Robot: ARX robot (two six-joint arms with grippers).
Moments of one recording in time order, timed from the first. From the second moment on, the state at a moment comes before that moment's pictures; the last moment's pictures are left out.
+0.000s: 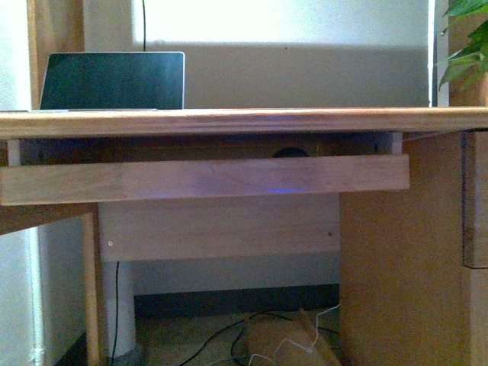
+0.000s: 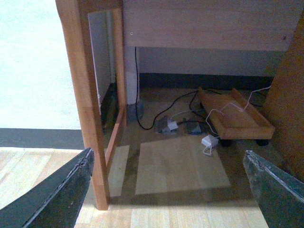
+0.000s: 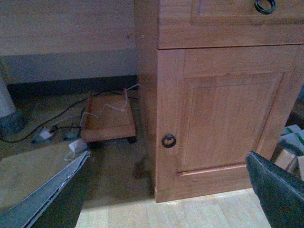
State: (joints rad) left arm -0.01 0.00 0.01 0.00 0.00 -0.01; right arm 0.00 0.00 0.02 0.00 0.00 0.00
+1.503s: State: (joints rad) left arm 0.18 1.11 0.16 0.84 0.39 0.59; right arm 0.00 0.00 0.02 0.00 0.00 0.00
